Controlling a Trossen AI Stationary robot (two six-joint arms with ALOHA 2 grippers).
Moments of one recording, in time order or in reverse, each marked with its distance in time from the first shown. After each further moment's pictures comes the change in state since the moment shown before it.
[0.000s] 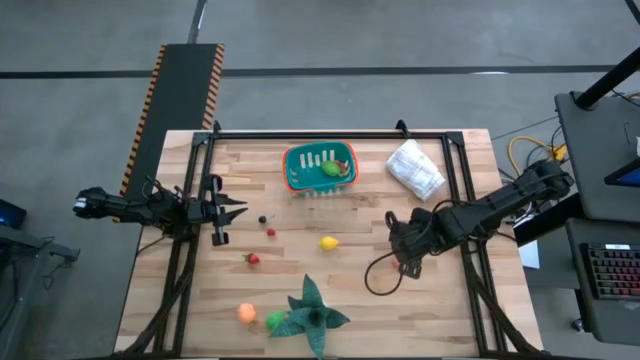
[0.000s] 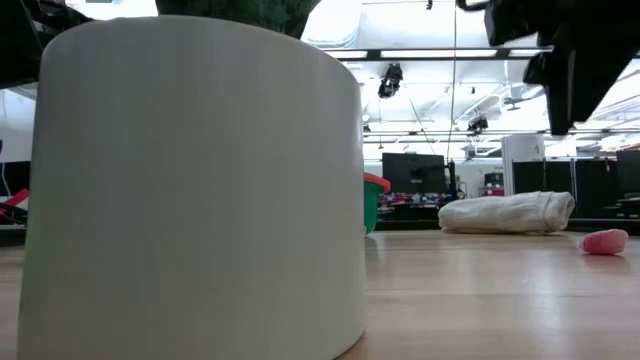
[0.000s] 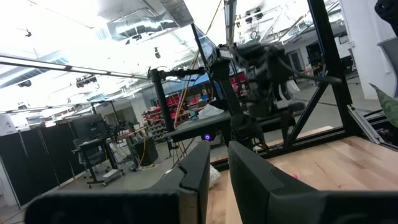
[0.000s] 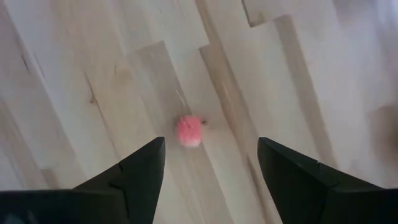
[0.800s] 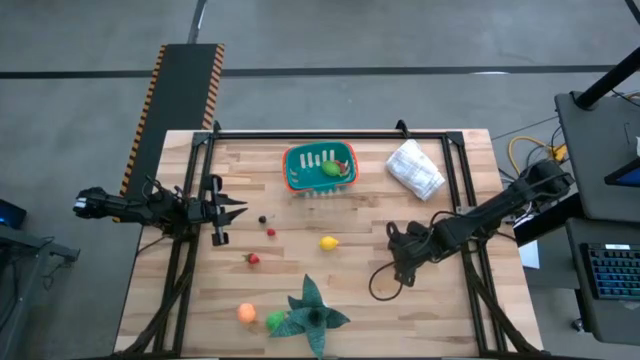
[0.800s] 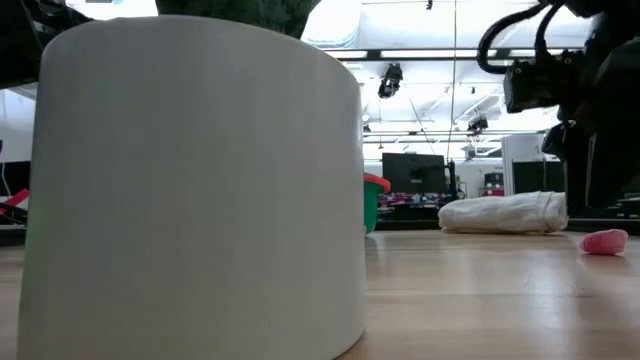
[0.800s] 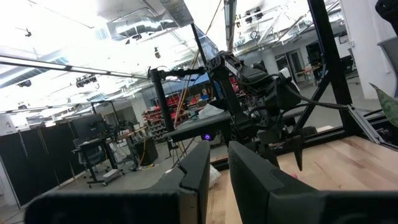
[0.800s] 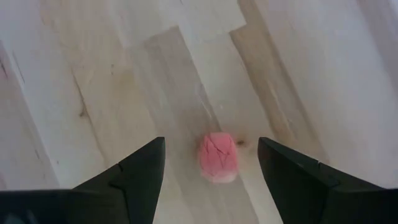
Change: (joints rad) left arm 0.000 0.000 0.000 0.000 0.000 0.000; right arm 0.045 0.003 -0.337 0.482 -0.010 0.085
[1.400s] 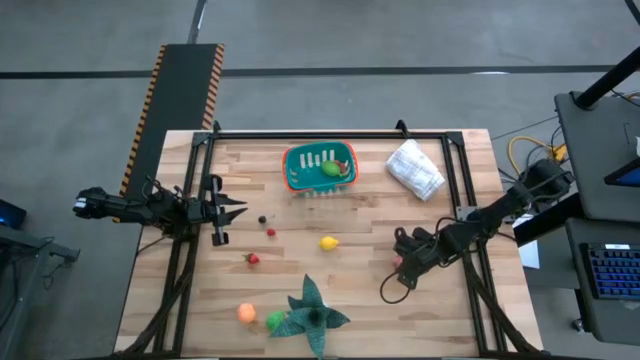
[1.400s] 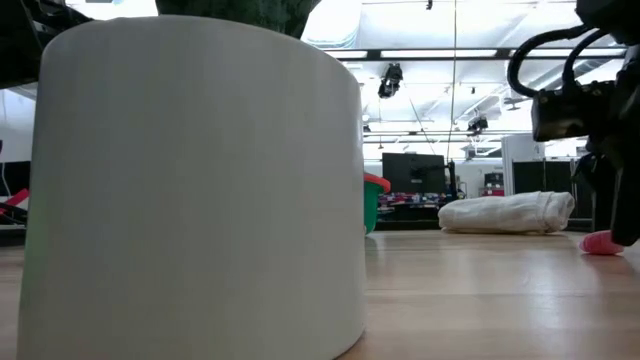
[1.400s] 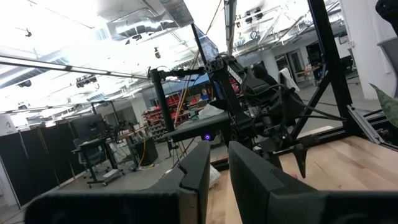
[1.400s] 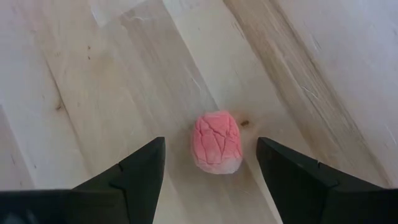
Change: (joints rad) left arm 0.000 0.000 0.000 0.000 0.000 0.000; right arm 0.066 -0.003 -0.160 0.195 0.039 0.156
